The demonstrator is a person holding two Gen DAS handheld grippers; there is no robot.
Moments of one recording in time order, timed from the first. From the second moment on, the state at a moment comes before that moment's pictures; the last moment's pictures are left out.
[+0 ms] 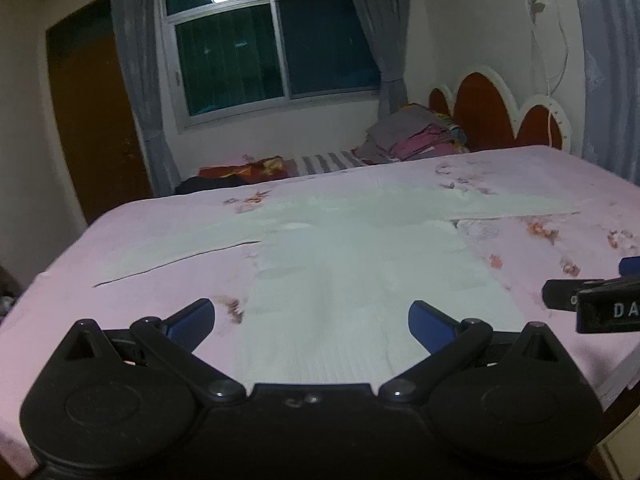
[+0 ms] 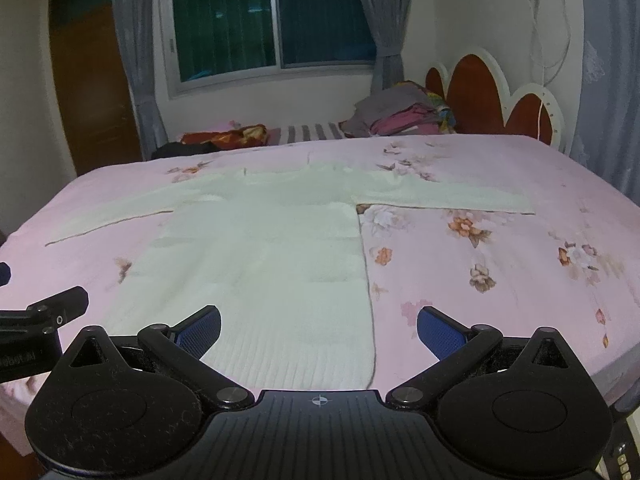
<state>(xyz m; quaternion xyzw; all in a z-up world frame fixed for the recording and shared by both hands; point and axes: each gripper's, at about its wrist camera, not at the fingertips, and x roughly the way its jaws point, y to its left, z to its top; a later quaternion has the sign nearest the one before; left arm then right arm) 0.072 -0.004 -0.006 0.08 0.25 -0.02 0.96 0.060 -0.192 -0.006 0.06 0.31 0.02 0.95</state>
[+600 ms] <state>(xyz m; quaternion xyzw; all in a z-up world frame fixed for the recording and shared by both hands) 0.202 0.034 -0.006 0.02 0.28 -0.09 0.96 0.180 -0.207 -0.004 0.07 0.31 -0.07 0.95</state>
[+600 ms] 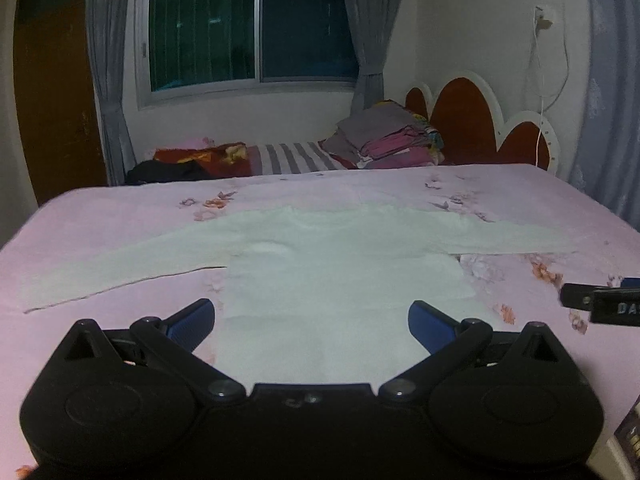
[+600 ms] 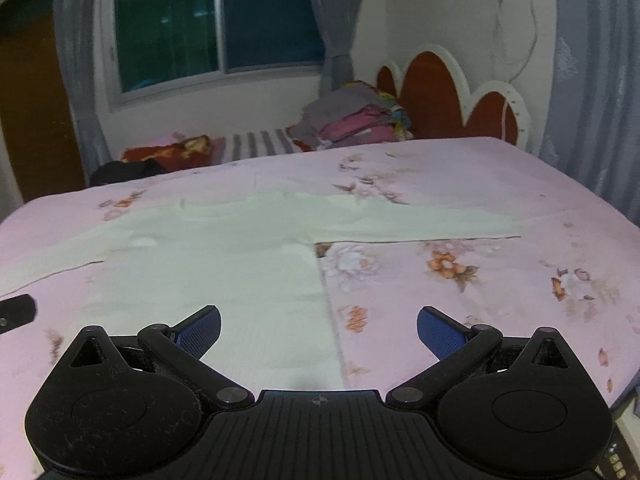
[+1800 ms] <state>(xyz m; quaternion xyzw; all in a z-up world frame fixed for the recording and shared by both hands) 0.381 -0.079 -0.058 -0.02 0.39 0.00 0.92 0.364 -0.605 -0.151 0.39 0.29 -0.21 0.85</state>
